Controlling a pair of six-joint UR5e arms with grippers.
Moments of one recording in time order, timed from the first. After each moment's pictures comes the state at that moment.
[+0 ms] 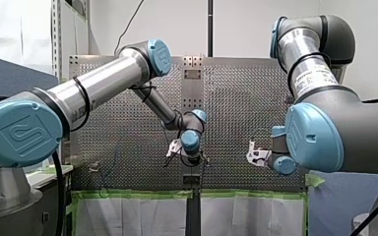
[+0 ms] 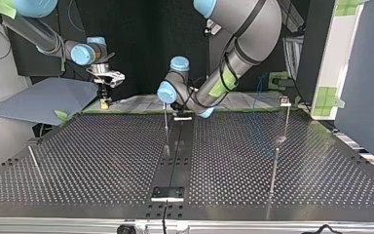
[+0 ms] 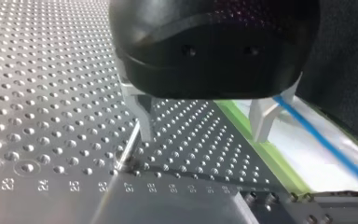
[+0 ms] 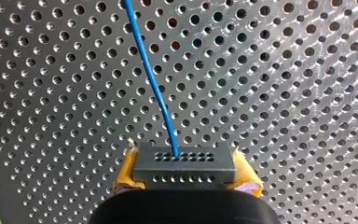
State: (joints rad) left arm -0.59 -2.59 -1.13 -3.09 -1.94 -1.48; right arm 1.75 -0.72 1.79 -1.04 1.36 1.69
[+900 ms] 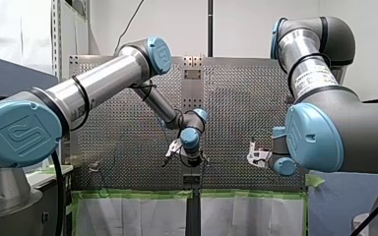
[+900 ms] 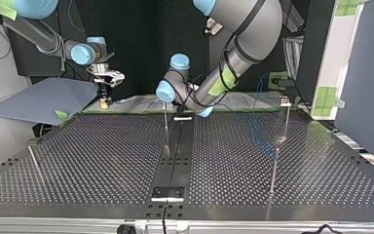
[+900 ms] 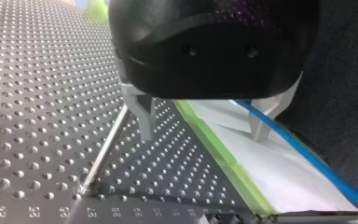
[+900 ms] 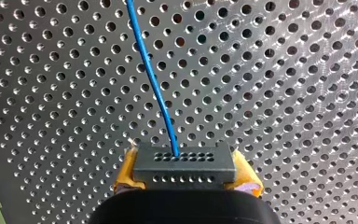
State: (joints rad) left arm -0.59 -2.58 -1.14 -3.18 -1.91 -1.48; right arm 1.74 -0.72 1.79 -1.05 1.35 1.69
